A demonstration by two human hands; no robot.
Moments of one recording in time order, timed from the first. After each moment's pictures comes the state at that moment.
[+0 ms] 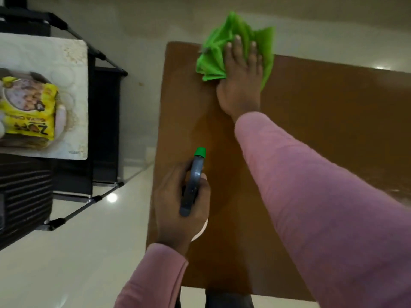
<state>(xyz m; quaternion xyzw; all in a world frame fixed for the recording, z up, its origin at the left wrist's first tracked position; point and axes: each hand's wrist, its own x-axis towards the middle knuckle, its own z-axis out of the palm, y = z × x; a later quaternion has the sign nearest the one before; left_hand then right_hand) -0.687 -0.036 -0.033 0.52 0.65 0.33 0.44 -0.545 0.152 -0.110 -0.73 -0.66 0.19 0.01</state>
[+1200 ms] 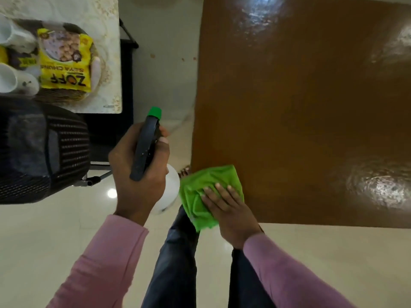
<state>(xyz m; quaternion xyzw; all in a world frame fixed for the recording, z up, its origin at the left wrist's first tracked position) -0.846 -0.091 0.018 0.51 0.63 0.38 0.45 -0.669 -0.241 -0.076 -0.50 -0.79 0.33 -0.15</state>
